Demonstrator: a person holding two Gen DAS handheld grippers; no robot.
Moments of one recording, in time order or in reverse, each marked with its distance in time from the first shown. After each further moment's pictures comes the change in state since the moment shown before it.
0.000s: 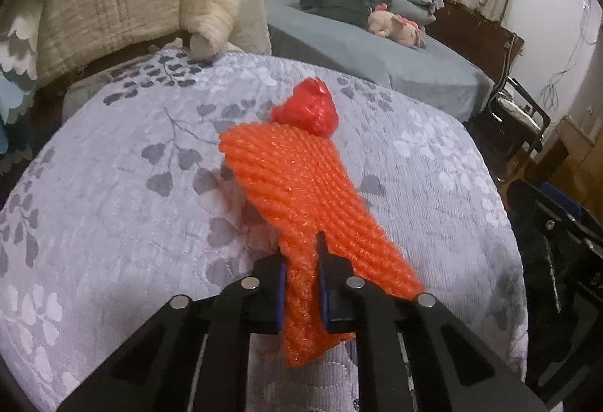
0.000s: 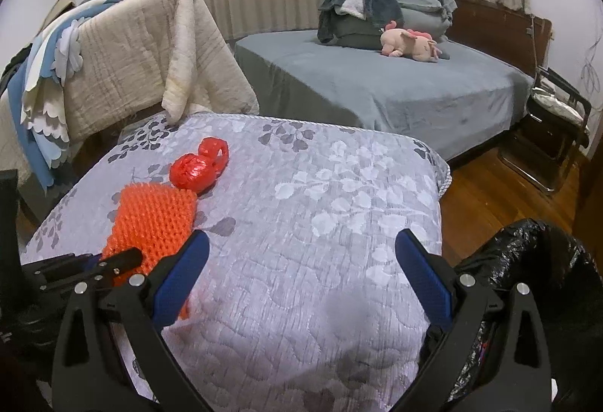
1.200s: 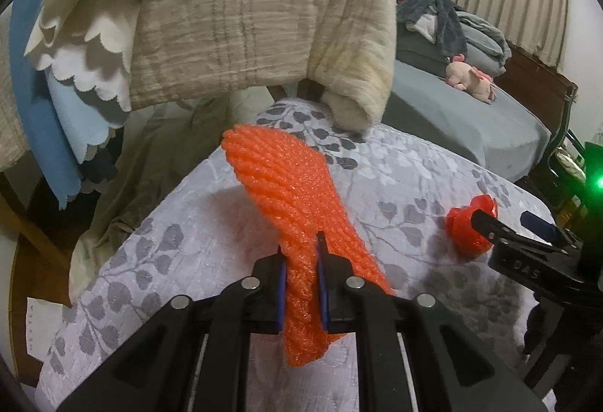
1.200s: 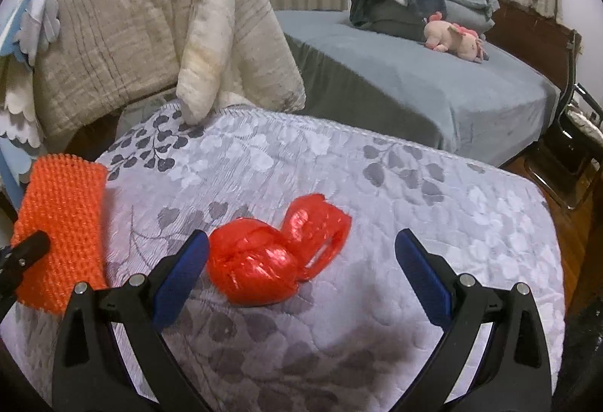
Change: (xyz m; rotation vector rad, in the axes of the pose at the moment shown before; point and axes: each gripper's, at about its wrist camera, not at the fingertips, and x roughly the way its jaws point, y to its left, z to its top) left arm -0.009 0.139 0.063 -0.114 -0.119 0.203; right arm 0.145 0.115 0.060 -0.056 0.099 0.008
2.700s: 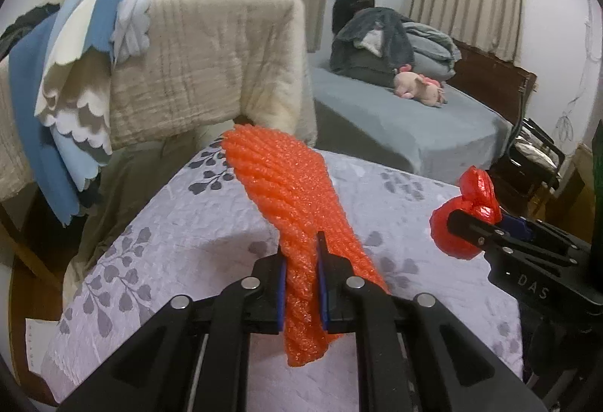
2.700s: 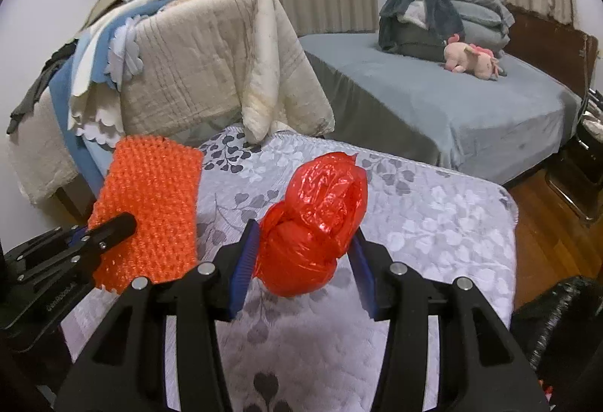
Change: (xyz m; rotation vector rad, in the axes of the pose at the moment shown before) left arm -0.104 -0.080 -0.017 0.100 -0.089 -0.107; right arm -0.156 -0.038 -0.025 -0.019 -0.093 0.173
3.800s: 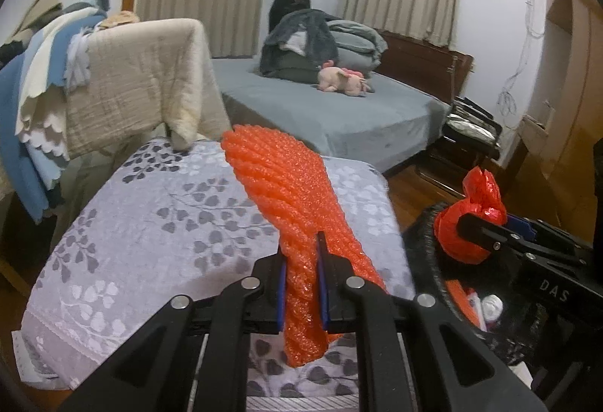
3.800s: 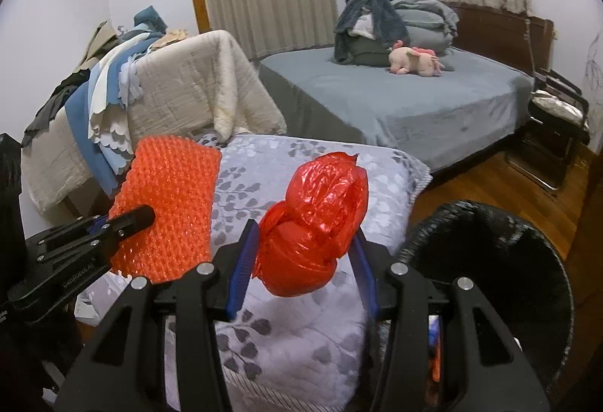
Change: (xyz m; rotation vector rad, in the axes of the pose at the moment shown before) left arm -0.099 -0.114 -0.050 0.114 -0.010 -0.191; right arm -0.174 -0.071 -0.083 0.089 -0.063 -0.091
